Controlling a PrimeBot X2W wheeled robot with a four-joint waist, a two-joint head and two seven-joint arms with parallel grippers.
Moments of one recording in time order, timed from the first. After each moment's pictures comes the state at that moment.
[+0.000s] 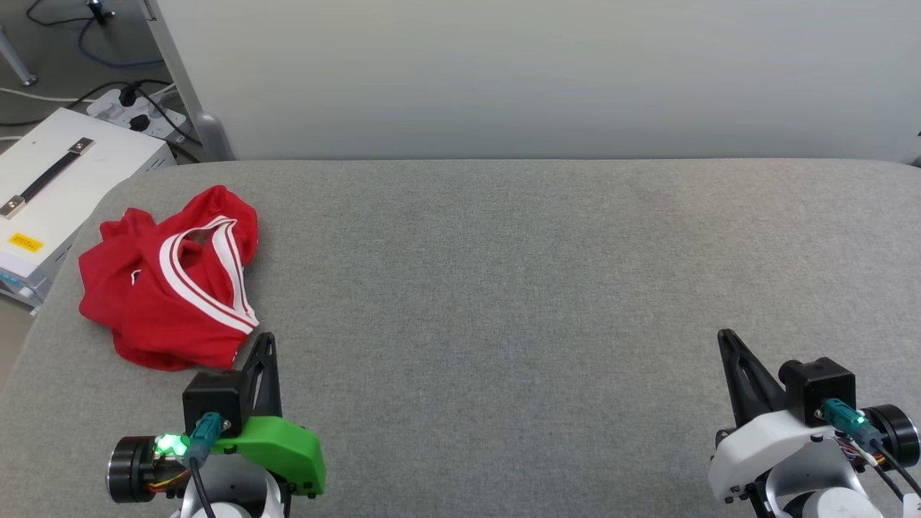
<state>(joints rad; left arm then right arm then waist) 0.02 0.06 0.00 0.00 -0.01 0.00 0.00 0.02 -0.05 0.00 0.00 0.01 0.13 0.00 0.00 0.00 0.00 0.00</state>
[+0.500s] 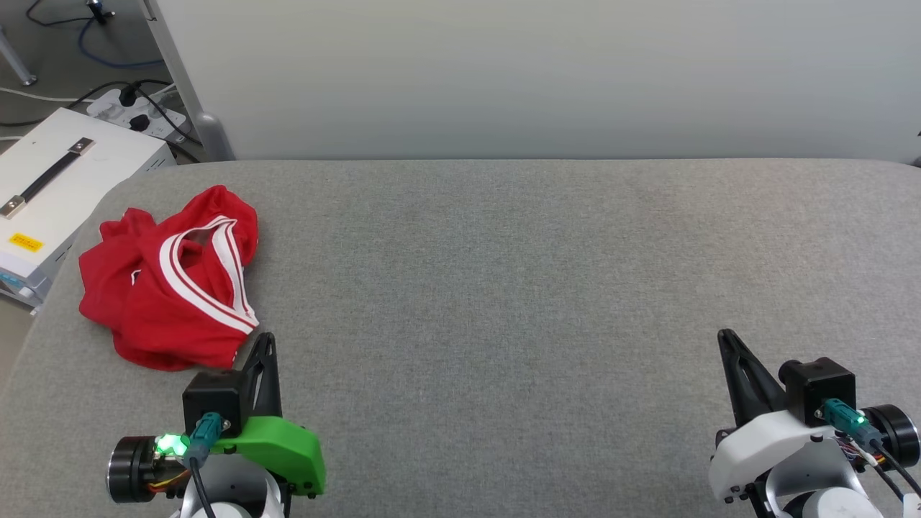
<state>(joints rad) 0.02 0.06 0.00 0.00 -0.01 0.00 0.00 0.02 -0.05 0.00 0.00 0.01 0.13 0.00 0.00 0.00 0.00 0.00</state>
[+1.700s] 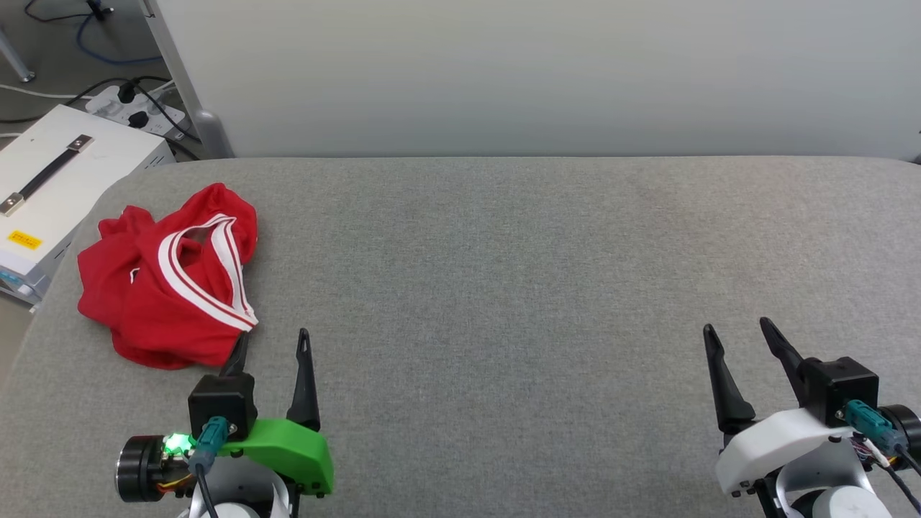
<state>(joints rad) 0.02 0.06 -0.03 0.00 -0.03 0.02 -0.03 0.02 -0.05 -0.02 -0.01 0.06 0.13 -0.03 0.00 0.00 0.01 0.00</state>
